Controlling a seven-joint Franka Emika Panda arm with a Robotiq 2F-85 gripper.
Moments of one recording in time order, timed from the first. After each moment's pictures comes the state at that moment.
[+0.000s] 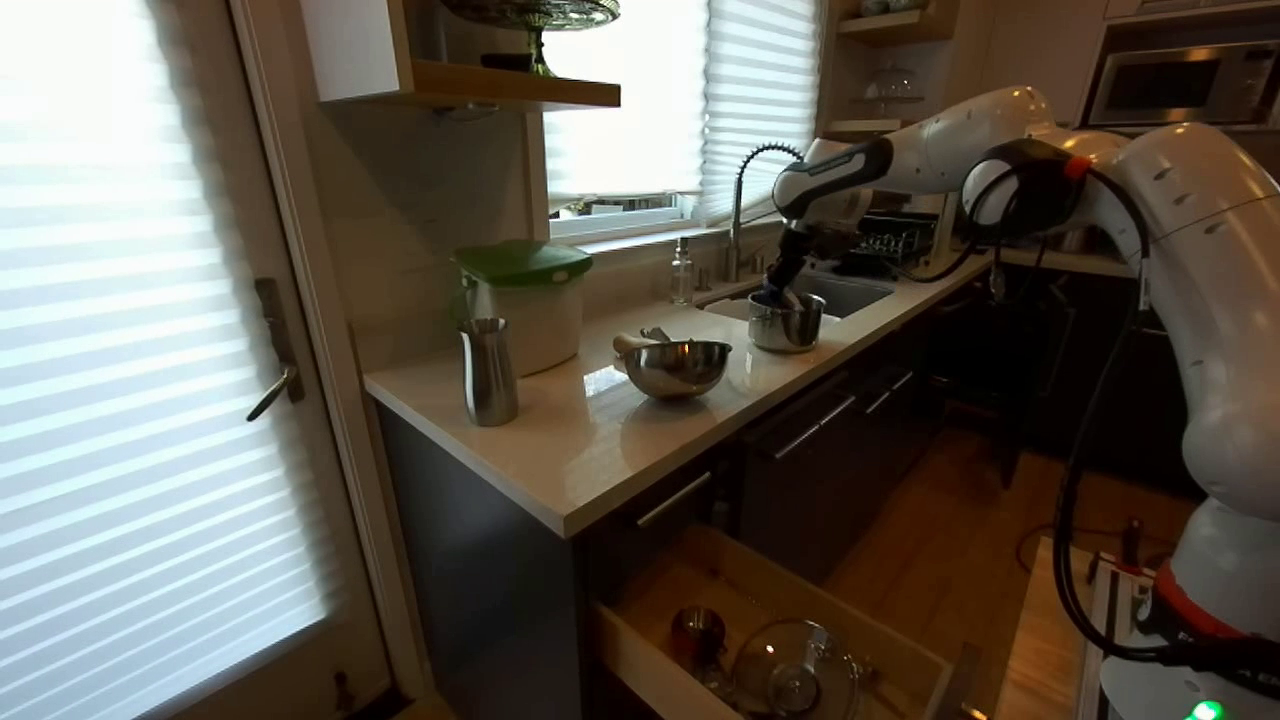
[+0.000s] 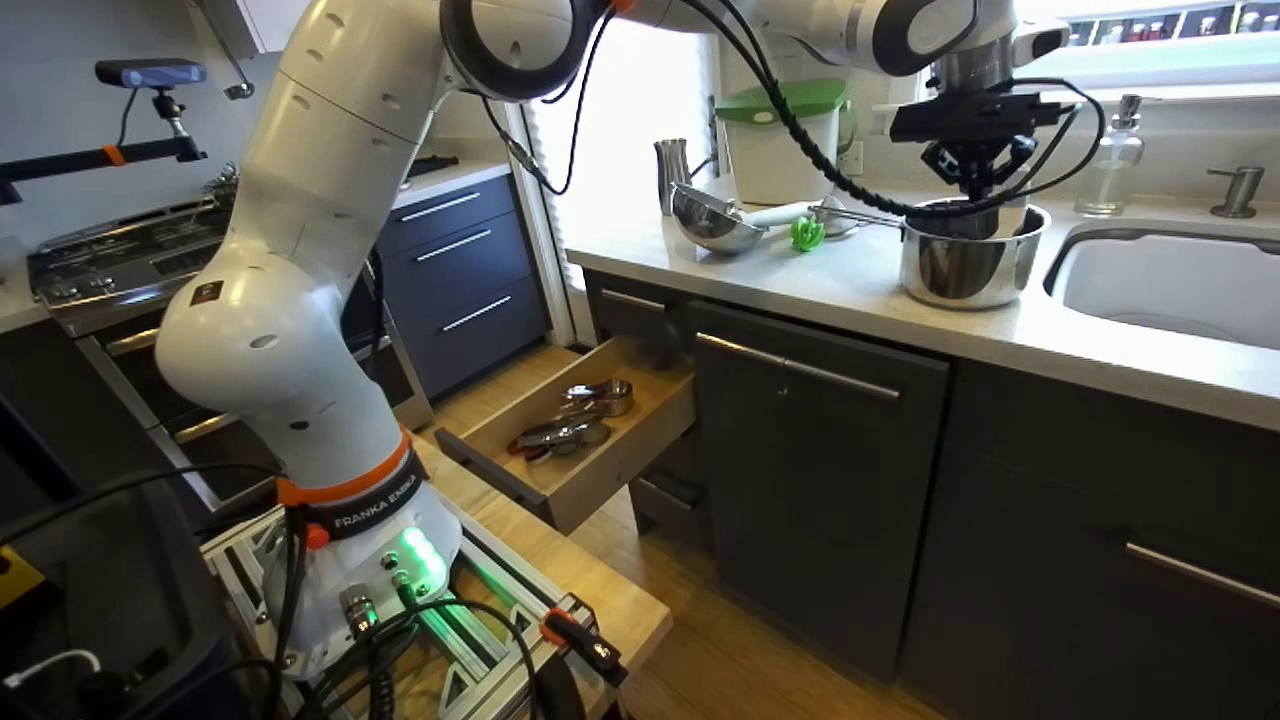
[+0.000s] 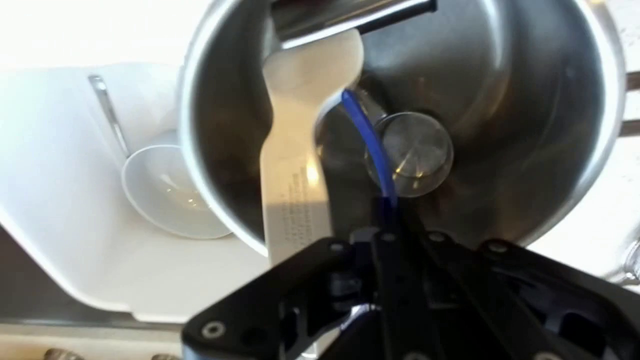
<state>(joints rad) -0.47 0.70 -0.09 -1.16 0.17 2.21 -0.57</state>
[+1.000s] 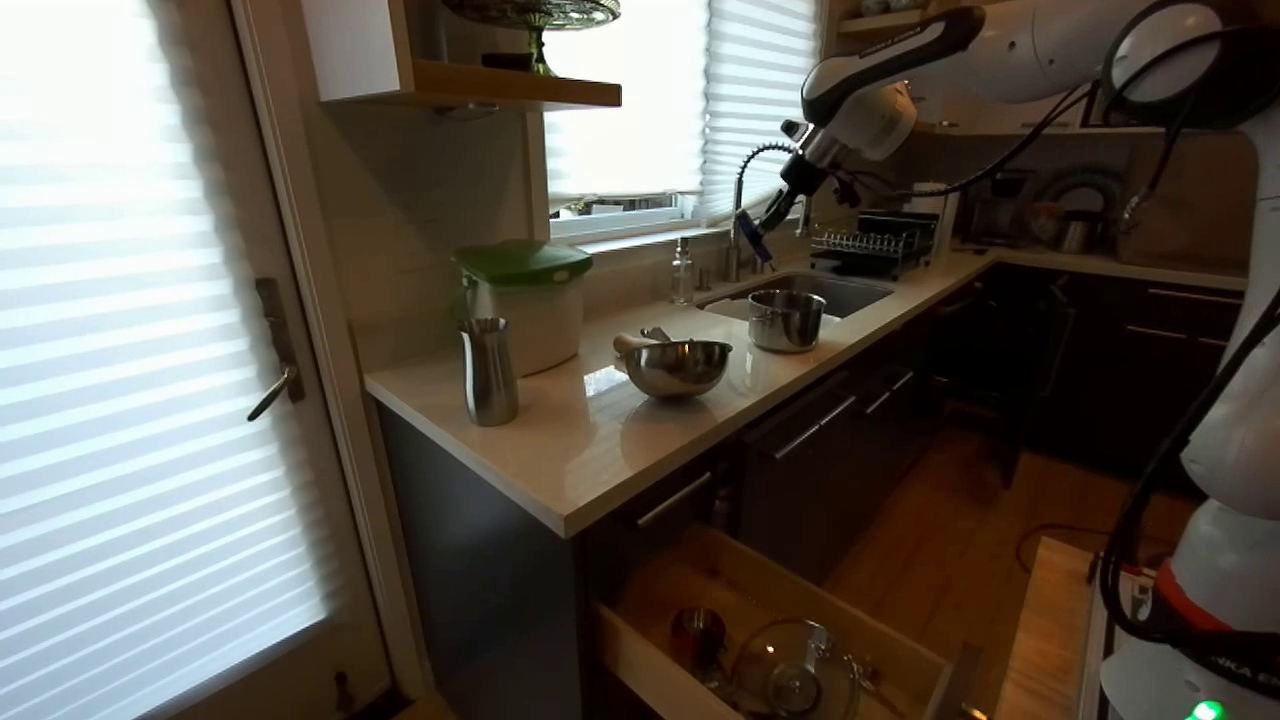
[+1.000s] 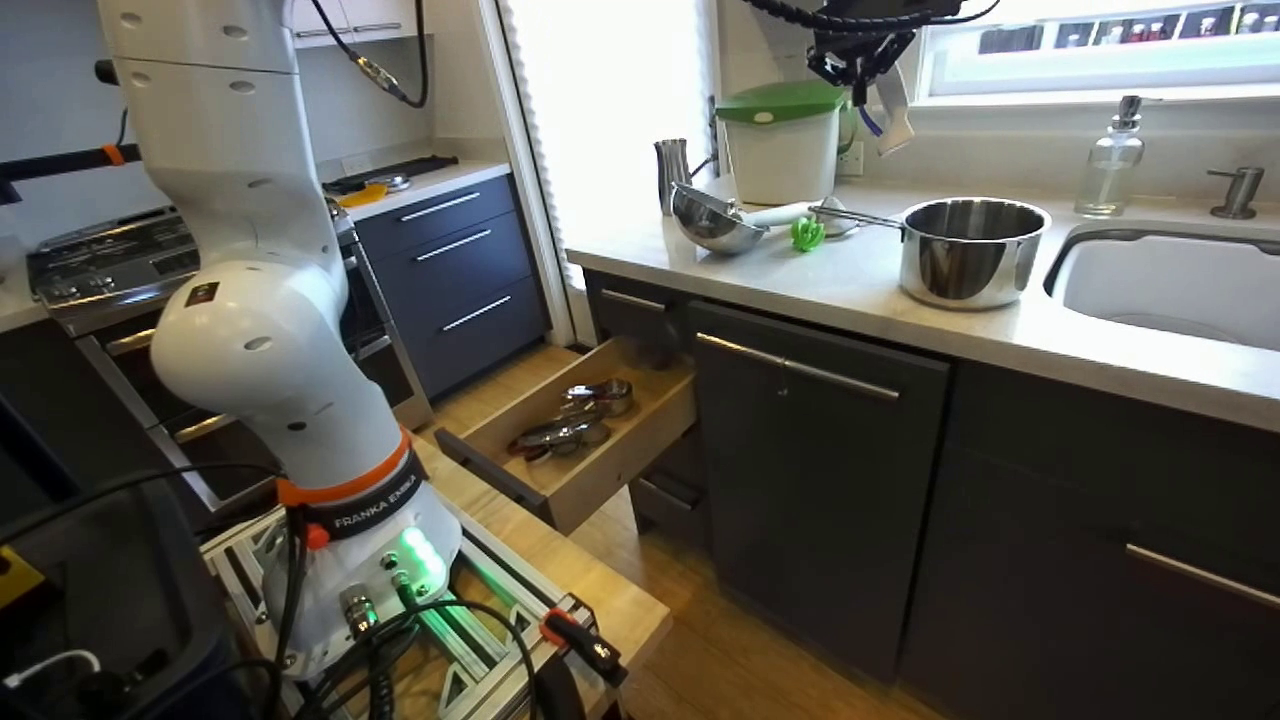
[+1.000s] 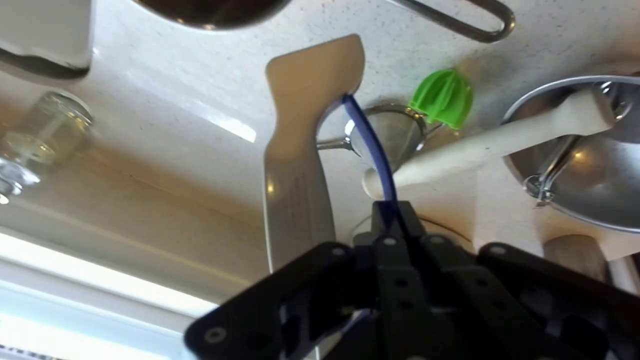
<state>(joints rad) -0.50 0.21 0.07 -1.63 0.47 2.26 -1.24</state>
